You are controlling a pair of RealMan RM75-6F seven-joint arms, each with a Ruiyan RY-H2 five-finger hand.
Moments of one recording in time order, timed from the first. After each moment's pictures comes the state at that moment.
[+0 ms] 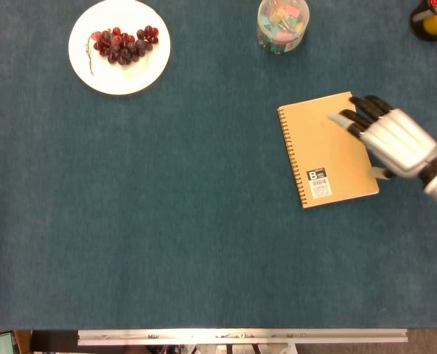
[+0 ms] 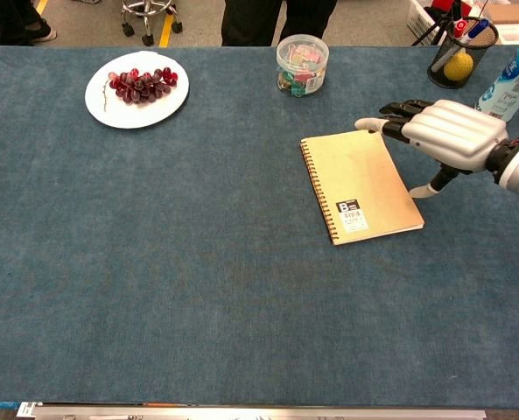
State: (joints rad) left arm 0.00 -1.05 -0.02 -1.66 1.56 1.58 -0.01; right arm 0.63 -1.39 -0.08 -1.25 -1.61 1.04 -0.07
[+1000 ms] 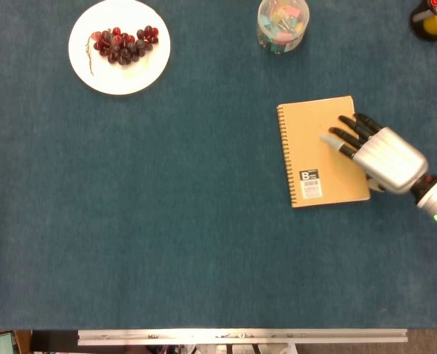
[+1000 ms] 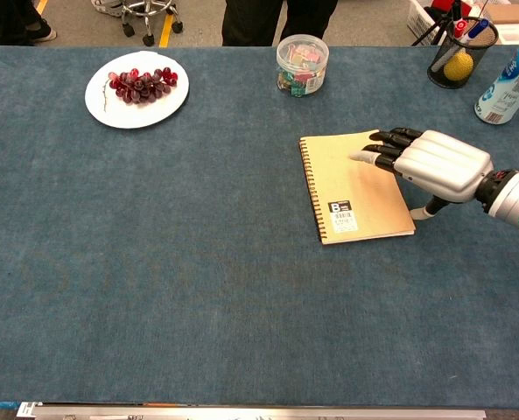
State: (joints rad) left arm 0.01 -1.03 -0.01 -1.67 1.56 1.60 -0.02; right arm 0.59 -1.57 -0.14 -0.97 -1.77 1.16 0.00
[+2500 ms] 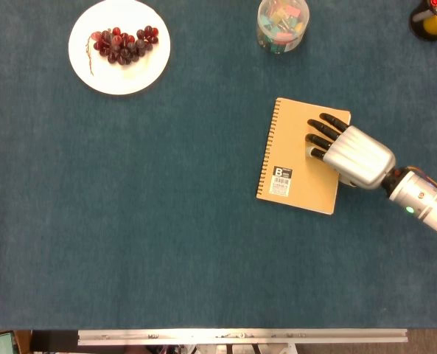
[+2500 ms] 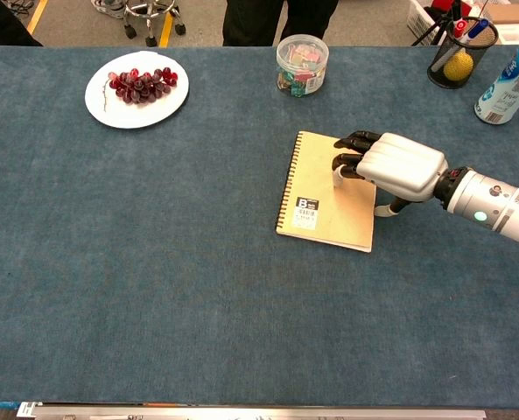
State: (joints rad) left arm 0.02 -1.03 -0.01 -1.66 1.55 1.60 -0.03; right arm 0.67 -1.69 -0.14 -0.81 -1.82 1.15 0.07
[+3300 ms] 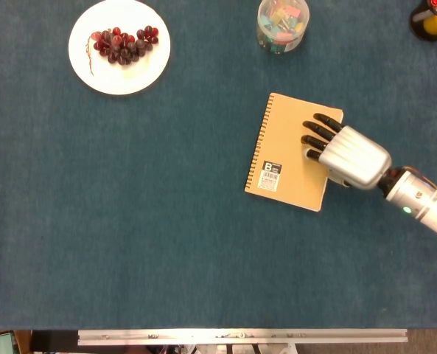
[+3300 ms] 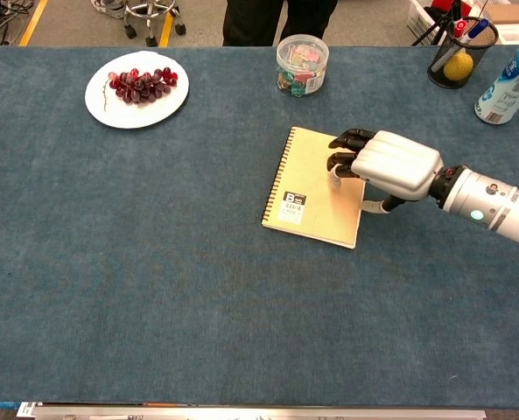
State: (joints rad) left arm 0.03 -1.02 -0.01 -1.66 1.55 1.60 -0.04; right arm 0.68 -1.69 -0.15 -0.81 -1.82 1.17 0.09
